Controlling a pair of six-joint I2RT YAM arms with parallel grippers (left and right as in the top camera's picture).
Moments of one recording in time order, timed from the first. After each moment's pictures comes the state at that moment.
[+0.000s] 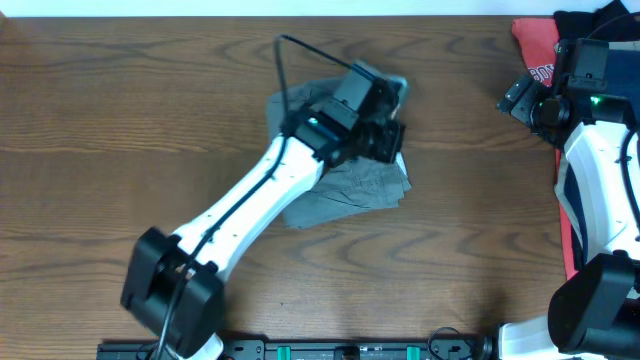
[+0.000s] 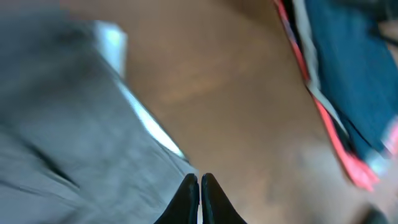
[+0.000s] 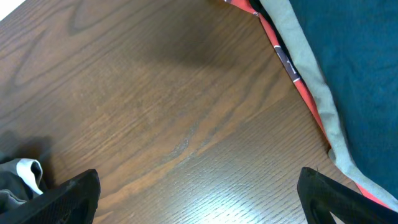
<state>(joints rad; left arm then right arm) -0.66 1.79 1.53 -0.57 0.25 -0.36 -0.14 1.66 1.39 -0.76 0.10 0.49</state>
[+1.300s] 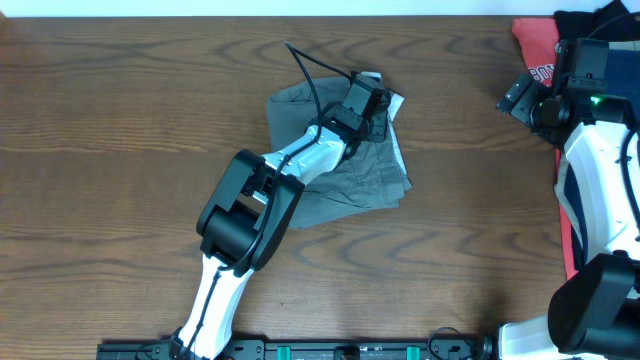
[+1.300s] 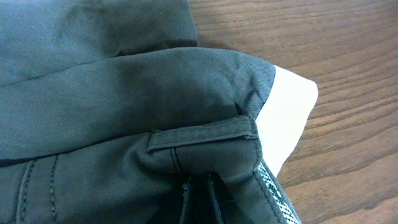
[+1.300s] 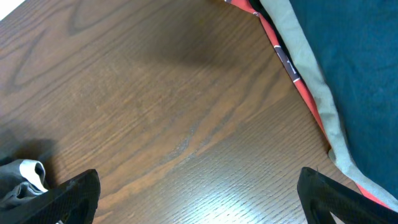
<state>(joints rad) -0.59 2.26 1.53 -0.07 0.00 -0.41 -0.14 1.66 1.39 -0.76 0.10 0.49</state>
